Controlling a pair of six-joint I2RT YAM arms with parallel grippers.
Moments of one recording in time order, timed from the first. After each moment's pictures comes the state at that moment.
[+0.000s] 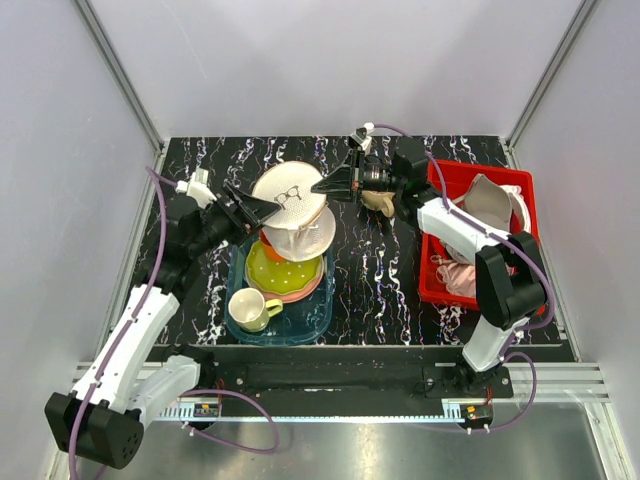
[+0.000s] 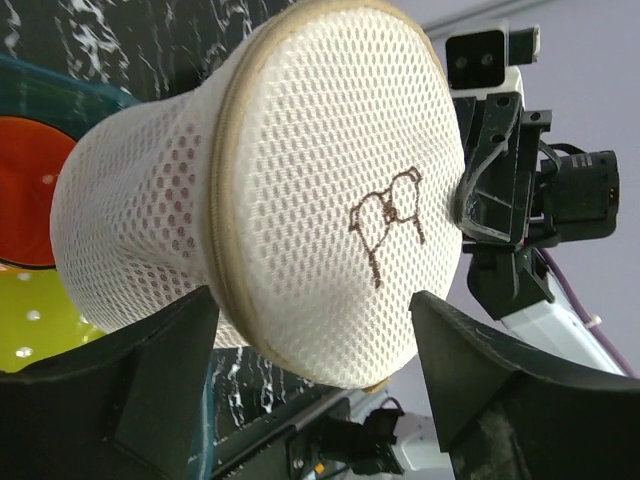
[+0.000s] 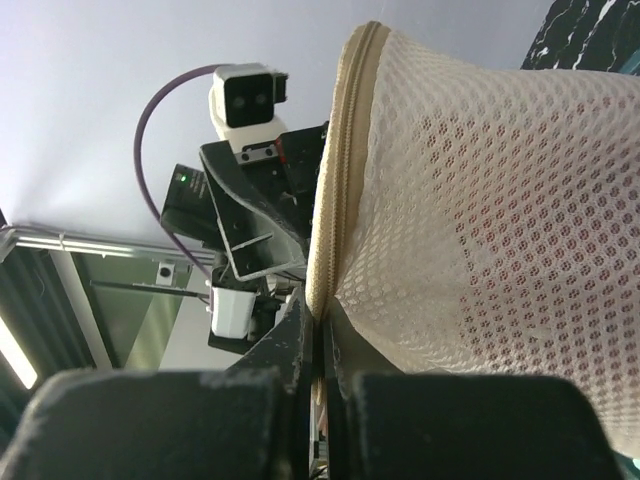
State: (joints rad) left arm -0.26 0.89 0.86 -0.25 0.35 -0.99; right arm 0.44 1.74 1.26 0.54 -1.03 1.41
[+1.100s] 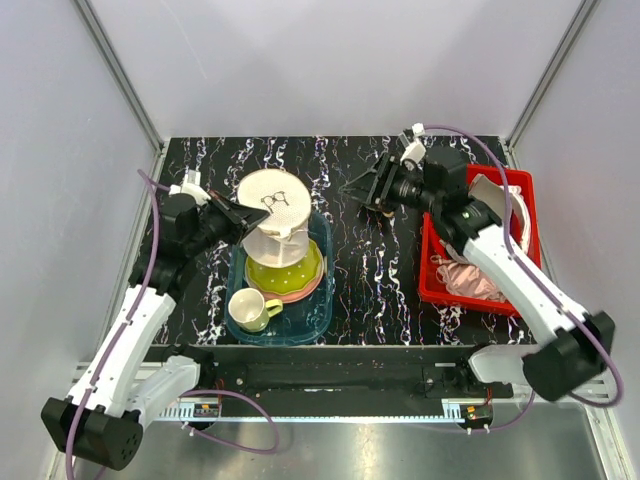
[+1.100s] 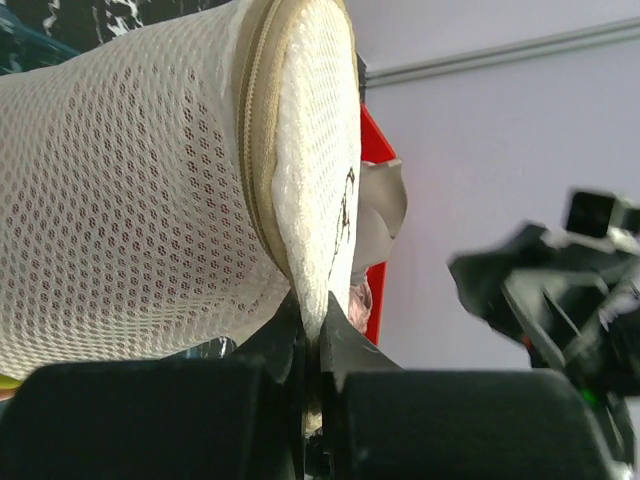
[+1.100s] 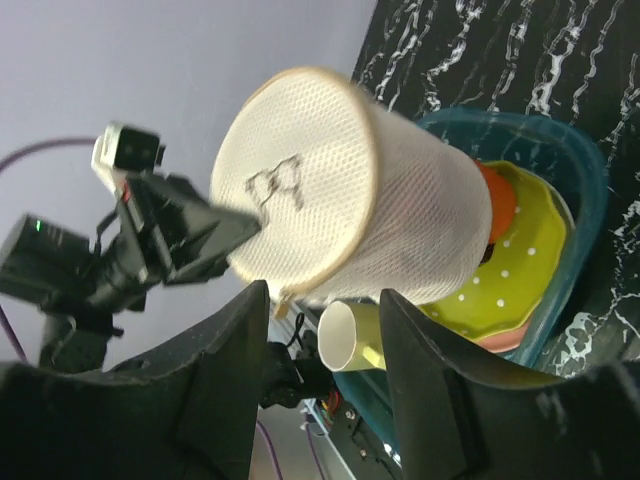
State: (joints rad) left arm -0.26 0.90 0.89 -0.31 0.33 -1.11; right arm 0.43 1.35 1.22 -0.13 -0.55 0.92
